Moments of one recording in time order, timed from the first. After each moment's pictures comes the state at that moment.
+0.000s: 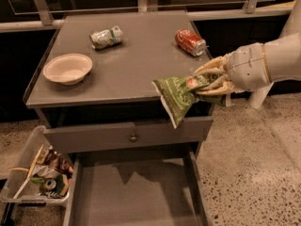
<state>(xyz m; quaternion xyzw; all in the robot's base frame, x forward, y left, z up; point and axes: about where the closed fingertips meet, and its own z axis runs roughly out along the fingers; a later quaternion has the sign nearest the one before) 0.528 -0.142 0.907 -0.72 0.51 0.08 0.46</state>
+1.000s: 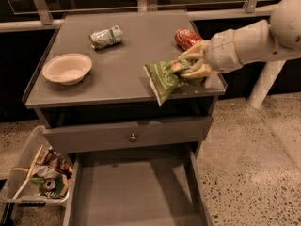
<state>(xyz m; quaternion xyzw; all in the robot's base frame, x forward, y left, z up) 0.605 -0.121 0.901 -0.70 0.53 0.07 0.46</state>
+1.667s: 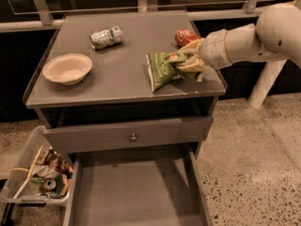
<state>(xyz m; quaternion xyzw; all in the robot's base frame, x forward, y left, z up) 0.662 -0.118 0.885 -0.66 0.57 0.07 0.49</state>
